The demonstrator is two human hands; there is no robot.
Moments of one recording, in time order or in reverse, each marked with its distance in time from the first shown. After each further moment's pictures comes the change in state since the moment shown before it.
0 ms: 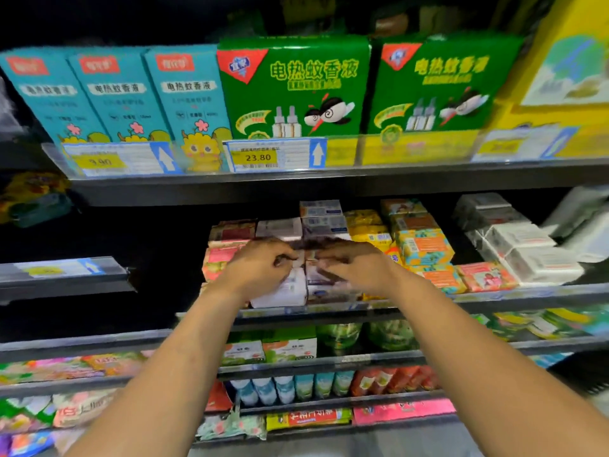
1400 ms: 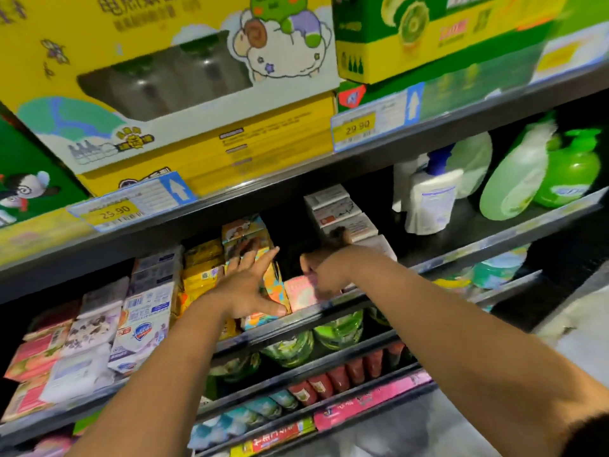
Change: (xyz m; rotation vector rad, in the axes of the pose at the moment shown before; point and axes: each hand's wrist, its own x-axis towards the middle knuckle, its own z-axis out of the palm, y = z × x) left_hand 0.134 0.246 0.148 0.282 -0.450 -0.072; right_hand -0.066 0.184 -0.218 -0.738 -0.391 0.257
